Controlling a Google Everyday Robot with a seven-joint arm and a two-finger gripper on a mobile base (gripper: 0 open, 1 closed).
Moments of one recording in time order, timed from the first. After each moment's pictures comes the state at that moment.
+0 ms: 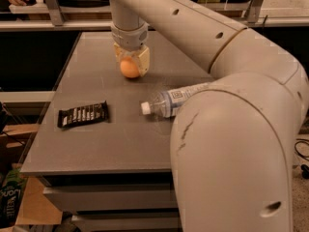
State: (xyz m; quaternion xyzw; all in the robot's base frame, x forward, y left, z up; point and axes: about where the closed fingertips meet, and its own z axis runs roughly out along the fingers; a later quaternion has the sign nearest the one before) arm 0.677 0.056 0.853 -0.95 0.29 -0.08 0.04
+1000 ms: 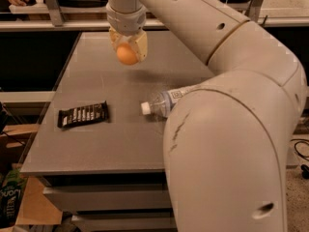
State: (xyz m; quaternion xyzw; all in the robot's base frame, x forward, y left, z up) arm 0.687 0.065 0.898 -0.96 0.26 -0.10 0.07
